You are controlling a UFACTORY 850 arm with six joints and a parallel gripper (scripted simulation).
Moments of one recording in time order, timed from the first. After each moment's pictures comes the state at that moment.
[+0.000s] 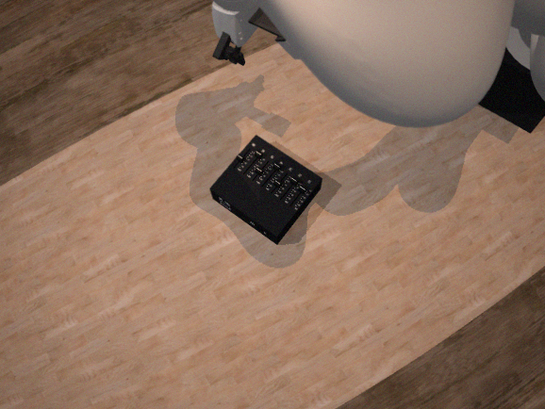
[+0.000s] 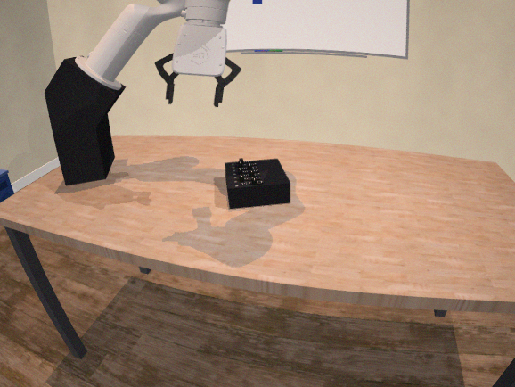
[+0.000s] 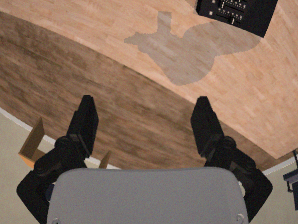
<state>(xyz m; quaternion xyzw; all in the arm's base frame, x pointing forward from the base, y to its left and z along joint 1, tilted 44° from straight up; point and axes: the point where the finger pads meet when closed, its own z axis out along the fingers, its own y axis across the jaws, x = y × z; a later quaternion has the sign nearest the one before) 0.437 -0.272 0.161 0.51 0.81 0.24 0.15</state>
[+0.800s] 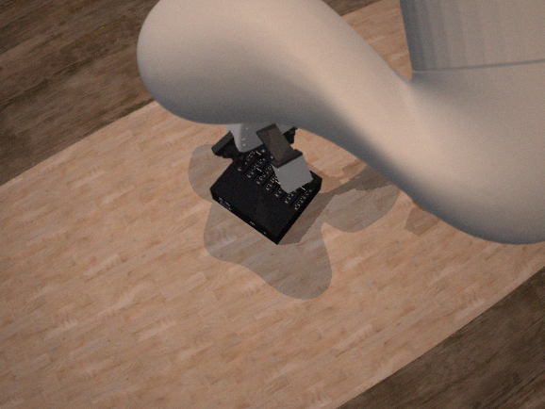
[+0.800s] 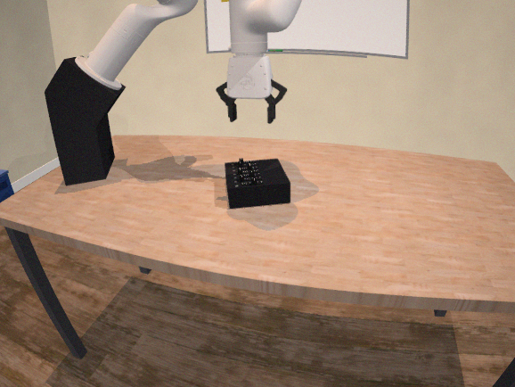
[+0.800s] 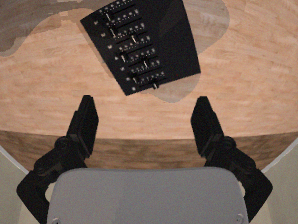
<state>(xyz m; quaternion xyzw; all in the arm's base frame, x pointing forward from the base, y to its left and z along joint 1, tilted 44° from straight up) 0.520 -0.106 0.201 0.66 0.65 0.36 0.10</state>
